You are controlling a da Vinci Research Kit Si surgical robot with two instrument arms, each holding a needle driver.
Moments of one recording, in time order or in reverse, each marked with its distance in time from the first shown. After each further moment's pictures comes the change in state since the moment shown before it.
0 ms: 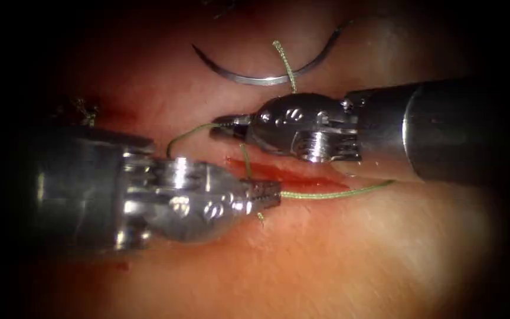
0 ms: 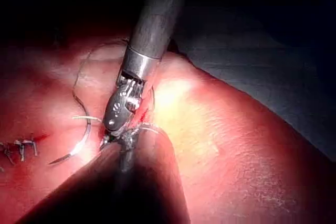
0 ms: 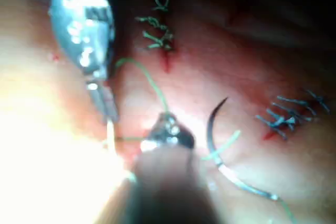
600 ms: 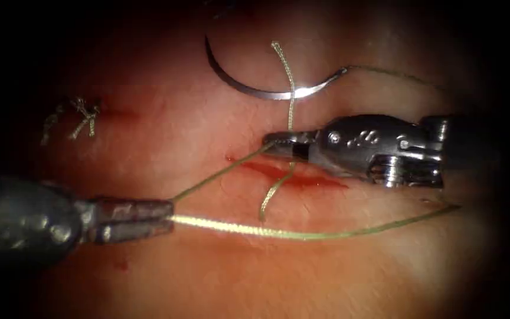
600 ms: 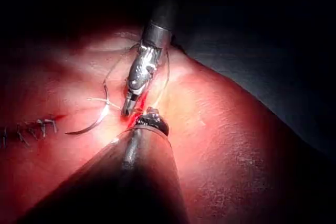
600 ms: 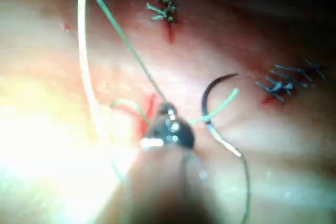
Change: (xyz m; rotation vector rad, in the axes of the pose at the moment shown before) right arm -0.005 -0.001 -0.006 -0.001 0.094 -0.003; left arm -0.001 0.001 -0.015 -0.056 0.269 0.084
